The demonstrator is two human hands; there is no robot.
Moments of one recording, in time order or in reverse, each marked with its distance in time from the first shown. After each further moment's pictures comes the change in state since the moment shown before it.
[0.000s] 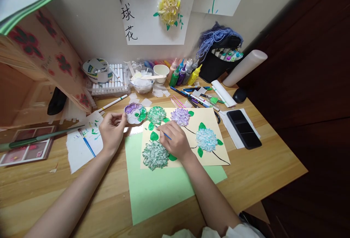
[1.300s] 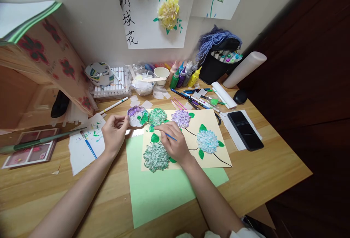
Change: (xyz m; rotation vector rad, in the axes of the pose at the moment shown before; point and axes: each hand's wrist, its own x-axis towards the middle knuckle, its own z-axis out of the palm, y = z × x) left_hand -0.001 0.002 0.000 0.008 -0.043 0.003; right_hand 0.001 -0.006 0.001 0.117 0.053 0.143
